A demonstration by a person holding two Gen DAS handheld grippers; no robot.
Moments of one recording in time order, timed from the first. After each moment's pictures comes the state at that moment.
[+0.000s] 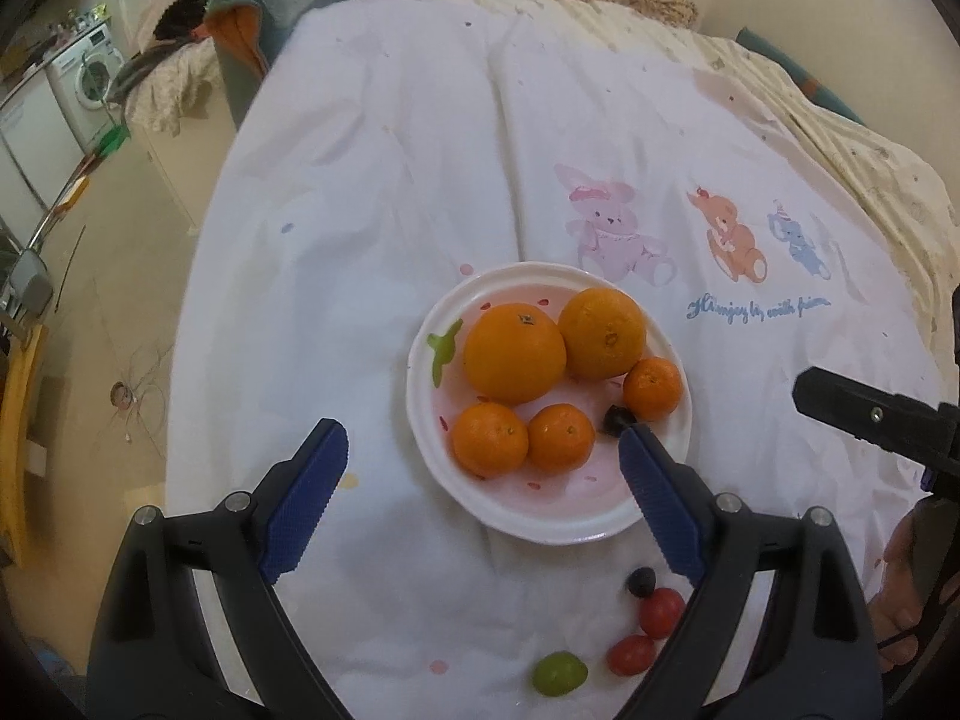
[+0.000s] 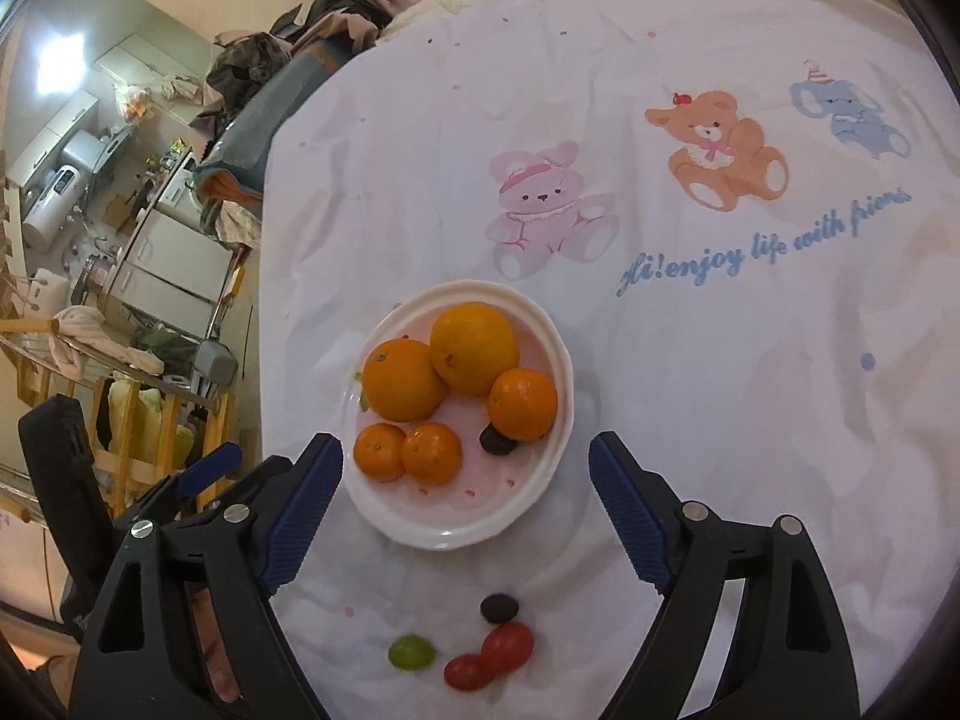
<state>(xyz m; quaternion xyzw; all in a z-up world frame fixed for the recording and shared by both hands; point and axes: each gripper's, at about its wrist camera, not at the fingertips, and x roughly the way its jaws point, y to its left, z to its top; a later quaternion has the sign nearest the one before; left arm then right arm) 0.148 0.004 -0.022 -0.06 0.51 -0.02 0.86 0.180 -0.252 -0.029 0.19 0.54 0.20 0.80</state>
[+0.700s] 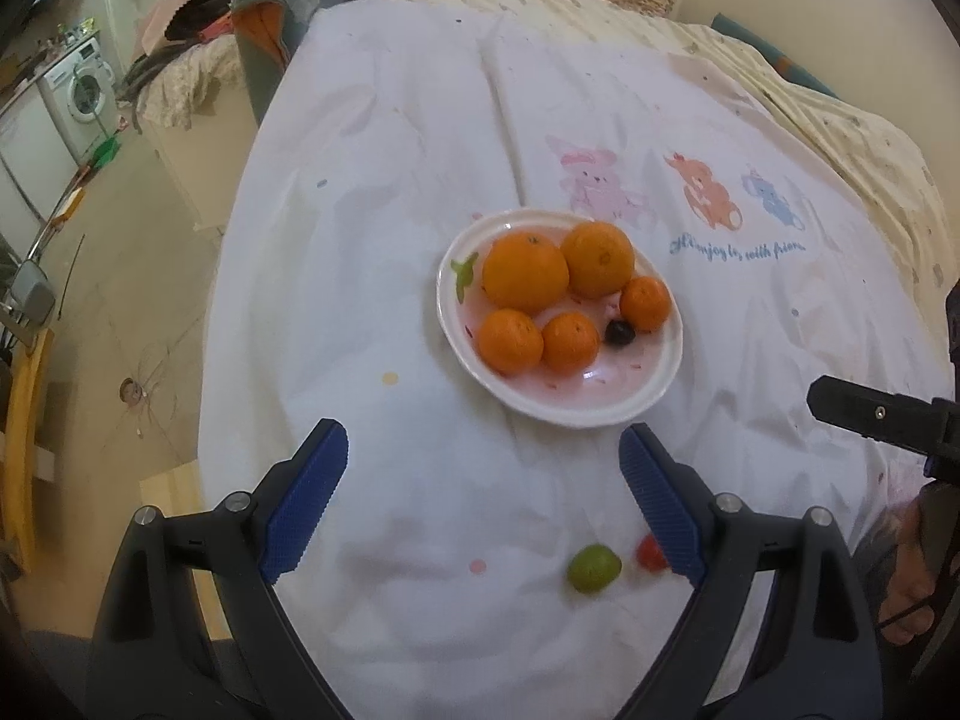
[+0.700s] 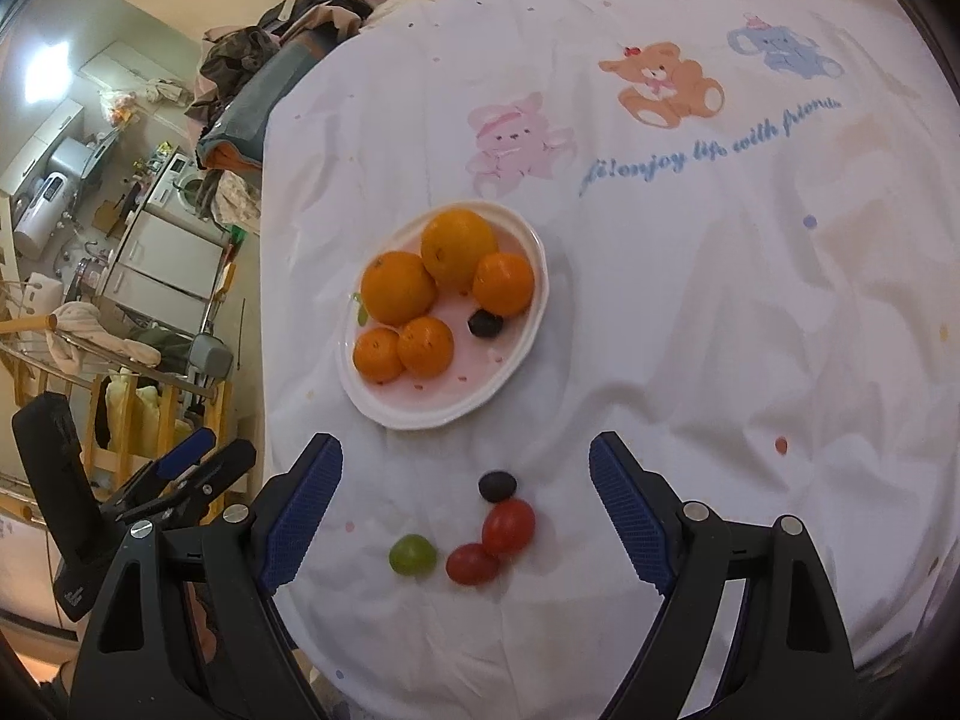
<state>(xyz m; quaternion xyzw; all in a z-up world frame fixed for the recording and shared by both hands) 0.081 0.022 -0.016 -0.05 0.51 -0.04 0.86 0.104 -0.263 -0.032 0.20 0.56 0.18 0.78</state>
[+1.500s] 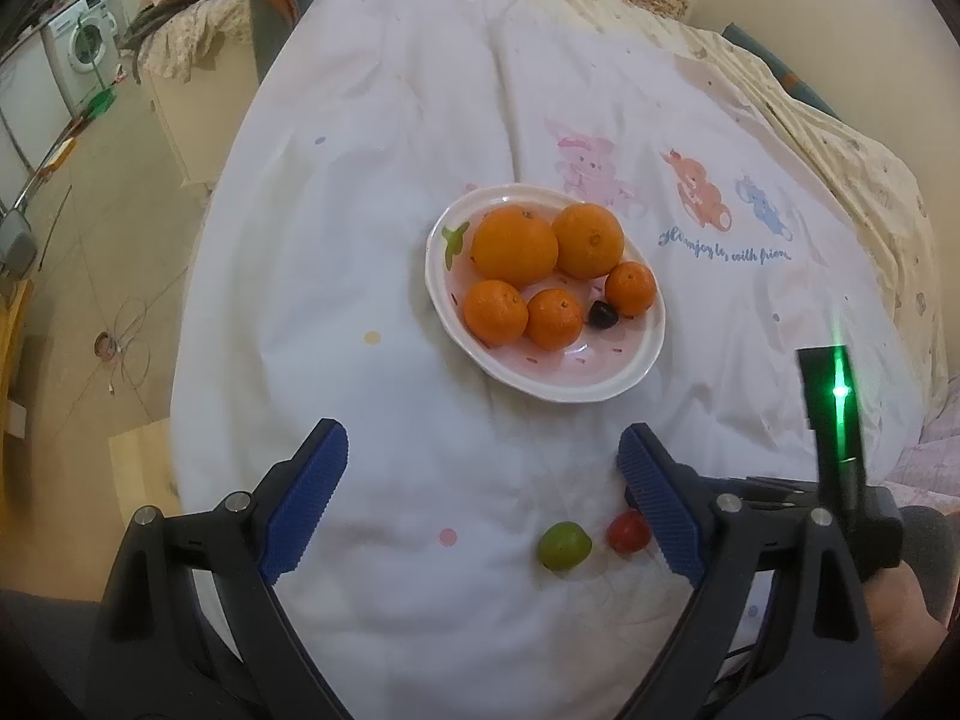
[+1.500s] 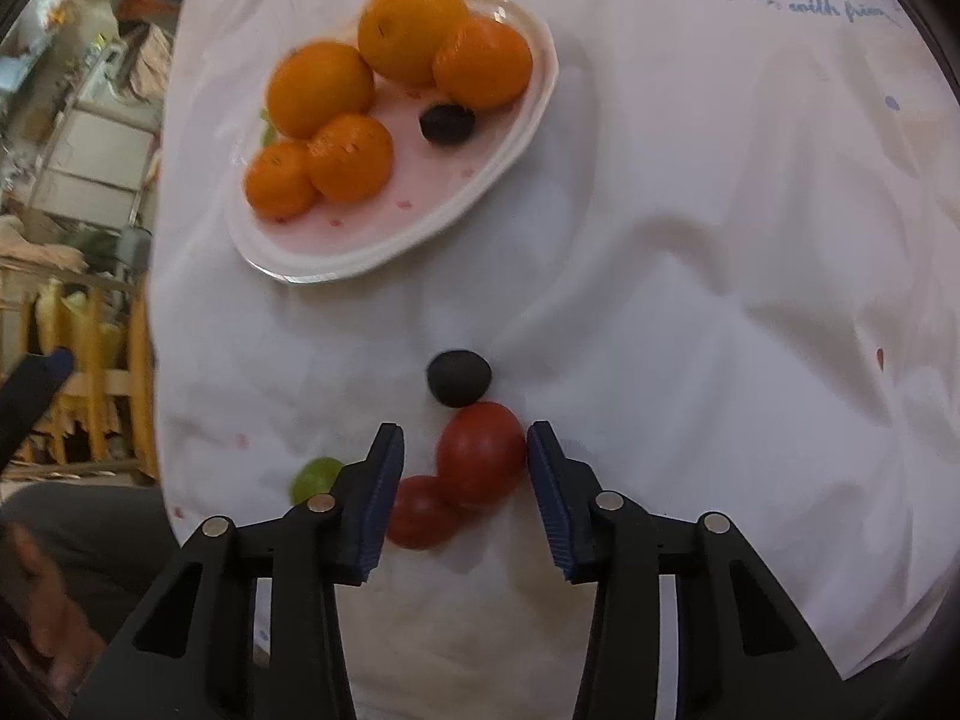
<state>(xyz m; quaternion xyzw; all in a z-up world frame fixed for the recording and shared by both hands) 0.075 0.028 -0.022 -0.10 0.54 -0.05 0.84 0.102 -0.200 -0.124 0.10 0.69 0.15 0.70</state>
